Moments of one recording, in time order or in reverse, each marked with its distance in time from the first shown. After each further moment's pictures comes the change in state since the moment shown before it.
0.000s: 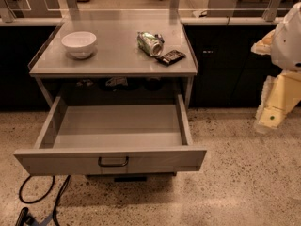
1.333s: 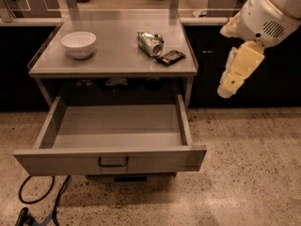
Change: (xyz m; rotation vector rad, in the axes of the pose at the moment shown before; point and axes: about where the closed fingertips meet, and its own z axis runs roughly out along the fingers) arm -0.057 -0.062 0.024 -0.043 -0.197 0.006
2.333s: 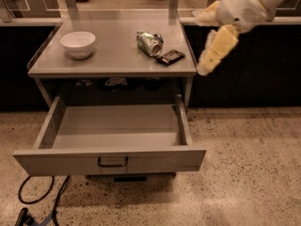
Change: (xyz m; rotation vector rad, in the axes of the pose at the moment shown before) arm -0.053 -0.048 0.028 -0.099 -0.255 -0.088
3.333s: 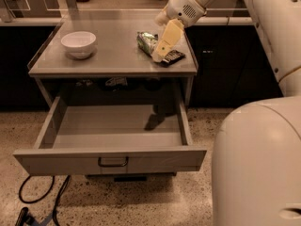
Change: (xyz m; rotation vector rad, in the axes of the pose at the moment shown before) arm -0.060 -0.066 0.093 -0.103 -0.044 0.010
